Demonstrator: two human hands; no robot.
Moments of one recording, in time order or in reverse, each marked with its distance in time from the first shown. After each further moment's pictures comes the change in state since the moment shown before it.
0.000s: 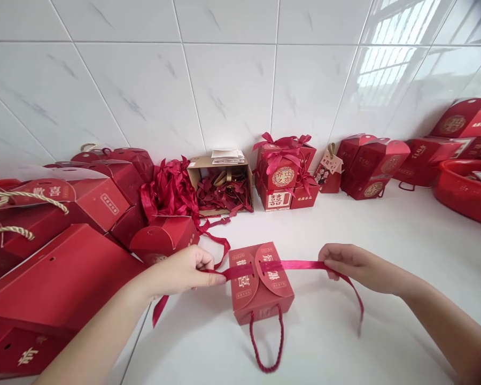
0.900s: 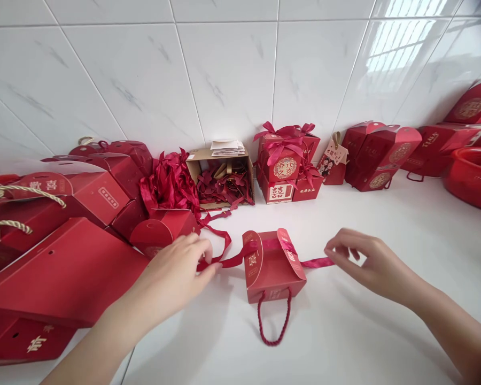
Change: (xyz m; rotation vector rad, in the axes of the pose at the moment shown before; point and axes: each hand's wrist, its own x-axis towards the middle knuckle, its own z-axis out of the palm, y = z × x) left_hand -0.027 0.023 0.022 0.319 0.497 0.071; right_hand -0.011 -0.005 0.019 -0.407 0.415 -0.135
